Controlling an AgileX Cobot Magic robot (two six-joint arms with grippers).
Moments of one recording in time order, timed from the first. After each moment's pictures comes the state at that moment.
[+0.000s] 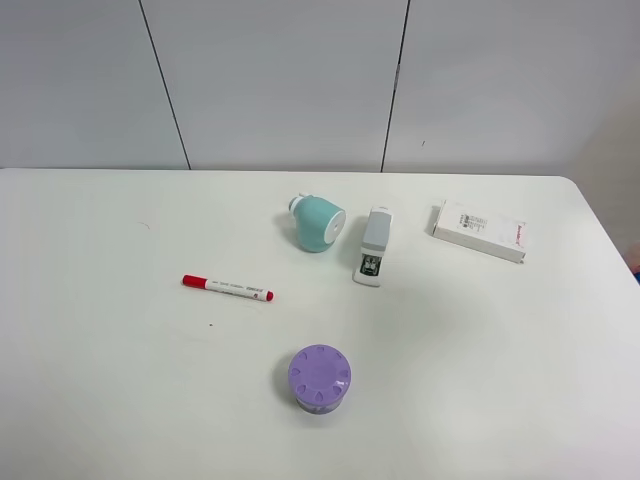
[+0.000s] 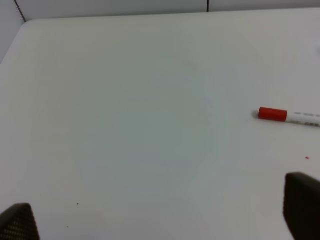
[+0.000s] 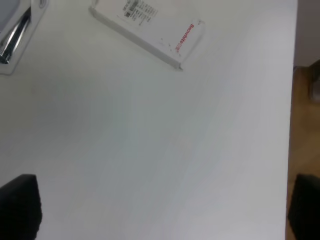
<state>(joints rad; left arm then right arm) 0.18 -0.01 -0.51 -0.07 1.05 0.11 -0.03 0.82 -1.09 0.02 1.22 -0.13</state>
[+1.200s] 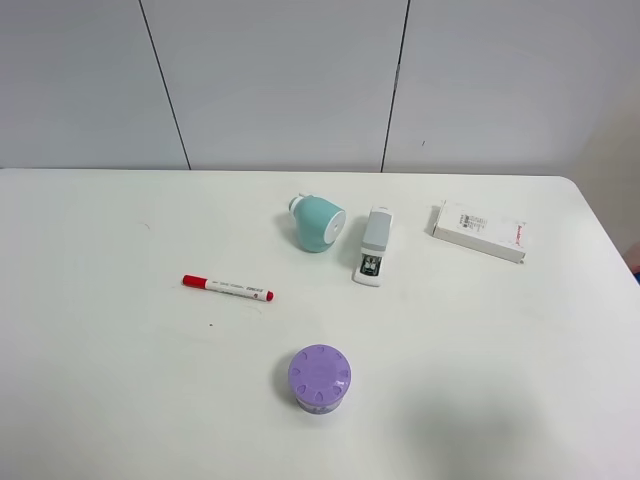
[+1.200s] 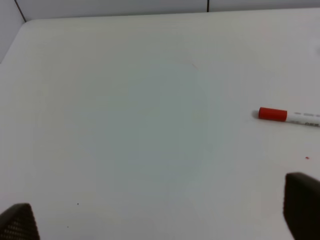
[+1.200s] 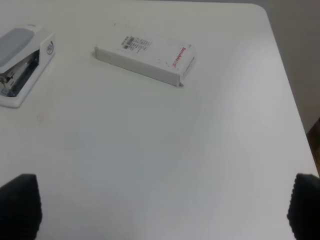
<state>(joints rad) 0.18 -0.01 -0.51 -0.07 1.05 0.11 -0.03 0.00 -0.49 0.01 1.06 -0.01</state>
